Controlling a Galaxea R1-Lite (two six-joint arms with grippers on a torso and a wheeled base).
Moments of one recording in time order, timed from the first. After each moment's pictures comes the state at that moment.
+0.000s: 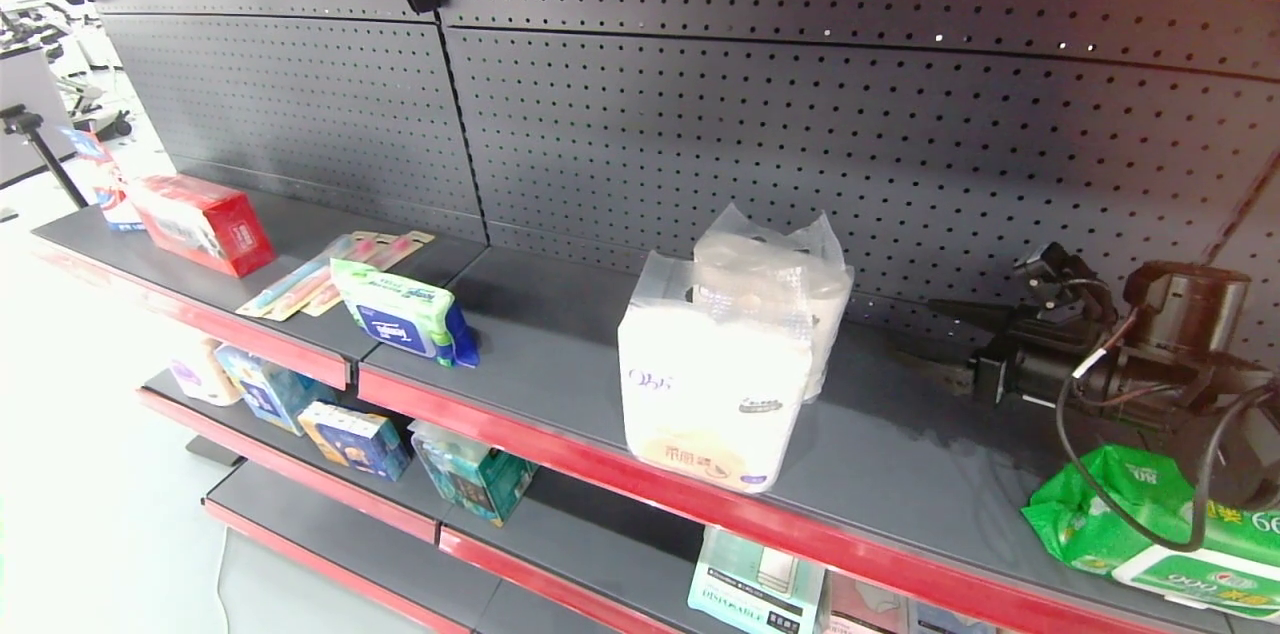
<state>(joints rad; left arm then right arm) 0.00 0.00 0.00 0.00 0.04 0.01 -0.08 1.93 -0.59 -1.05 0.73 -0.27</state>
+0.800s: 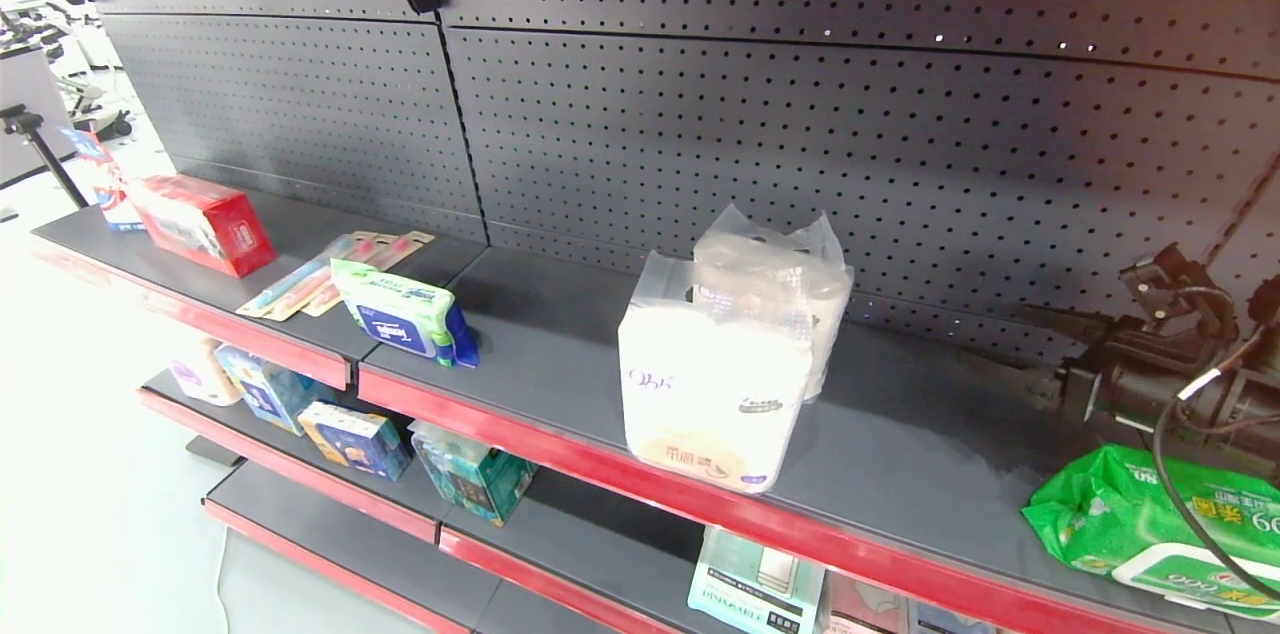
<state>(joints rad) 0.00 0.00 0.00 0.00 0.04 0.01 -0.20 1.74 -0.44 -1.05 0.72 -0.26</state>
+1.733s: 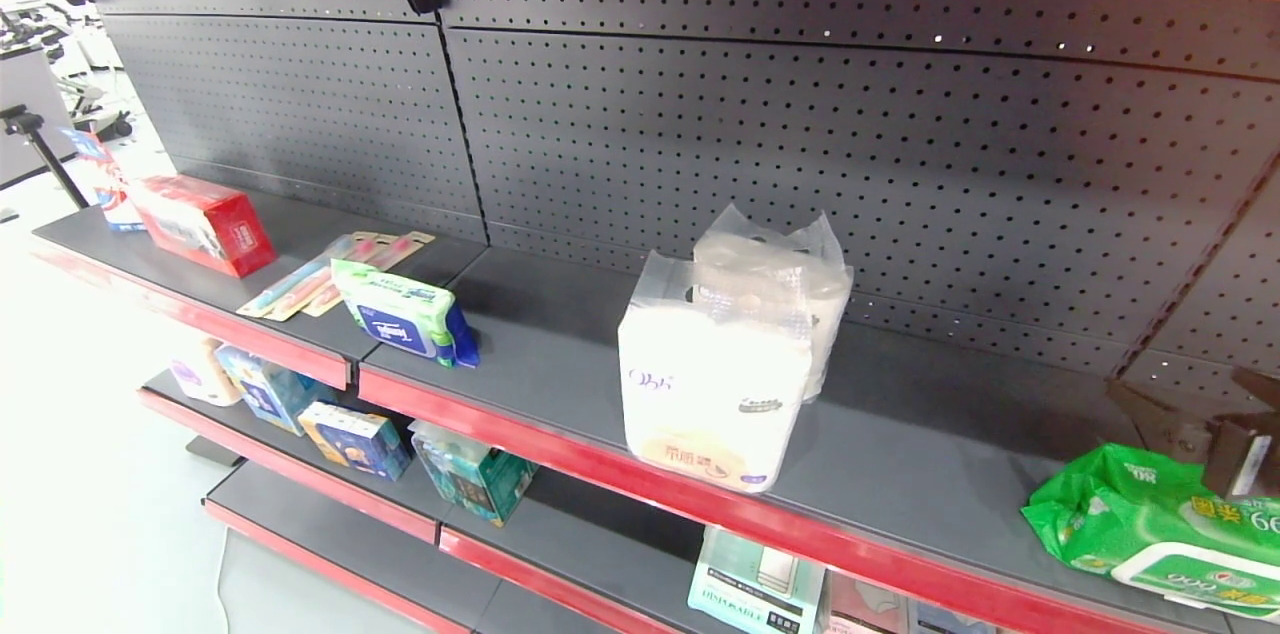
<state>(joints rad) 0.00 0.00 0.00 0.00 0.04 0.01 -0.19 1.16 -0.21 -0.72 0.13 -0.12</state>
